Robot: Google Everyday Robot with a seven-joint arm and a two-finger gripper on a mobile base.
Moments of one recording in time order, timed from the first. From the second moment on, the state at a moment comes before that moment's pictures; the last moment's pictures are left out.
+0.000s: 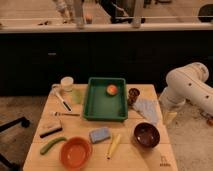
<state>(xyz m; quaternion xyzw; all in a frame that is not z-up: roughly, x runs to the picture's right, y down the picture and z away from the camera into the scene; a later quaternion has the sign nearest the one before) 0.288 0.108 0.683 -0.28 0.02 0.03 0.96</state>
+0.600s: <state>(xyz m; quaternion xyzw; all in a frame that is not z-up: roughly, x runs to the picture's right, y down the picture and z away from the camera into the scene) 0.268 0.115 0.683 -0.28 0.00 -0.03 0.96</state>
